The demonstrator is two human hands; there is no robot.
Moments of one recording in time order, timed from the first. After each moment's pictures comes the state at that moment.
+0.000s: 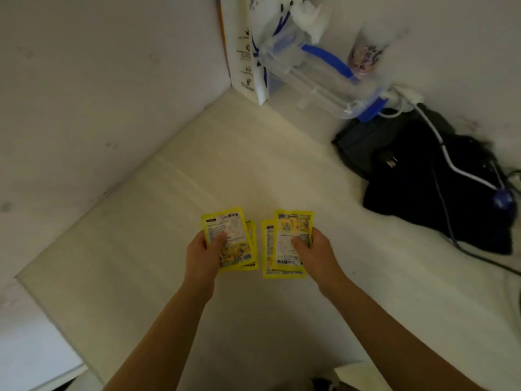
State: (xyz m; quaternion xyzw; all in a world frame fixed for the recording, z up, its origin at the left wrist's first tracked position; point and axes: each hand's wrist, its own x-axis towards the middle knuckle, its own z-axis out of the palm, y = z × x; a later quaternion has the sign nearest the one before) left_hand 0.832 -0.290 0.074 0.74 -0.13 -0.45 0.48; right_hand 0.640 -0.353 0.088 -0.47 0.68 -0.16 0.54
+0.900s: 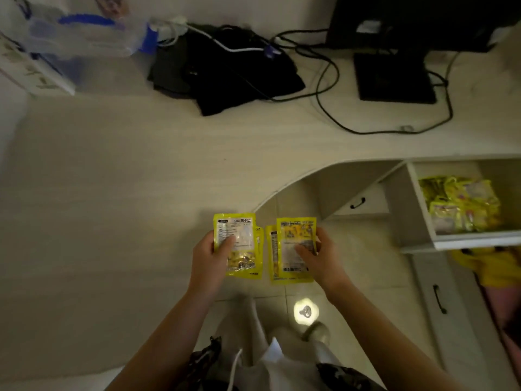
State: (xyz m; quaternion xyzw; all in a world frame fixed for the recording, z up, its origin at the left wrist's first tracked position) left_hand 0.687 -0.104 0.101 0.61 -0.49 -0.56 0.26; right_hand 0.500 -0.016 0.119 -0.20 0.78 -0.38 0.45
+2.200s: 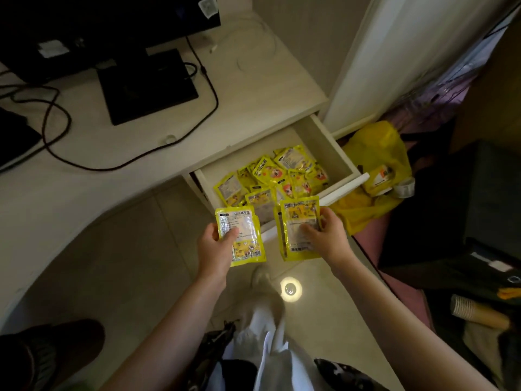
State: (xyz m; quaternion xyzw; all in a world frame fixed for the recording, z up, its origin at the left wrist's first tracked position) left_hand 0.190 0.072 0.083 0.56 -0.52 -0.63 0.14; right_hand 0.049 0.217 0.101 -0.02 0.84 -0.45 0.32
